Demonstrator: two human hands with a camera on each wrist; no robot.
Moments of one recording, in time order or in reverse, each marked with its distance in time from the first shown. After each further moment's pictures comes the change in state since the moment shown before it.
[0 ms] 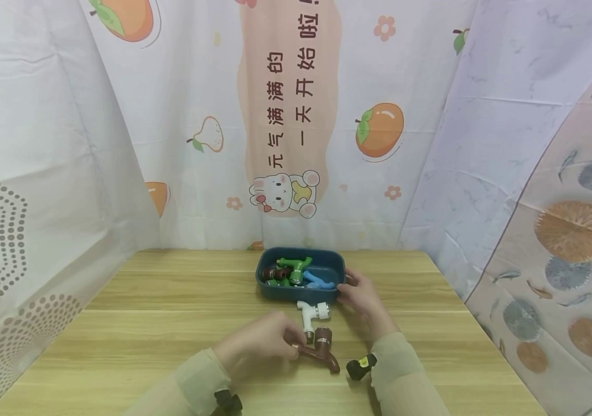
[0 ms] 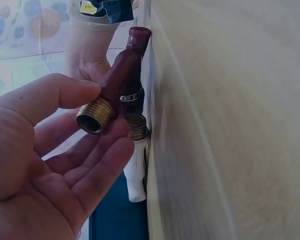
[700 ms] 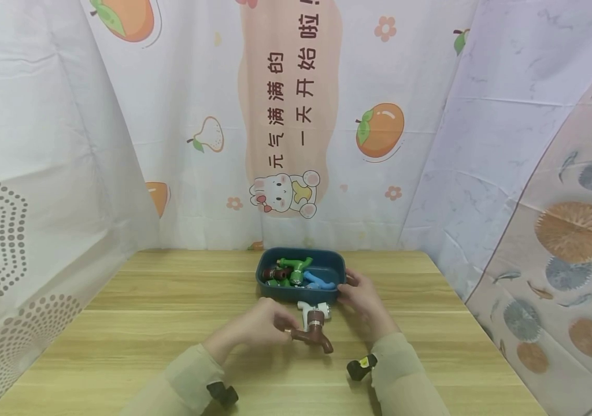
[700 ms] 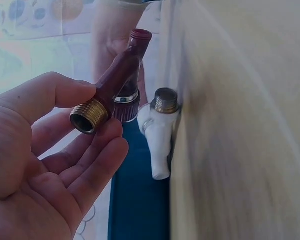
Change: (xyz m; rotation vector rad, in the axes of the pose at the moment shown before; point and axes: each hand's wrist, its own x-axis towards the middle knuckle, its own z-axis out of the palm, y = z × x) left_hand -0.009 -0.003 -0.021 -0.117 0.121 -0.055; right_hand -0.001 -0.003 0.001 0.005 0.000 0.018
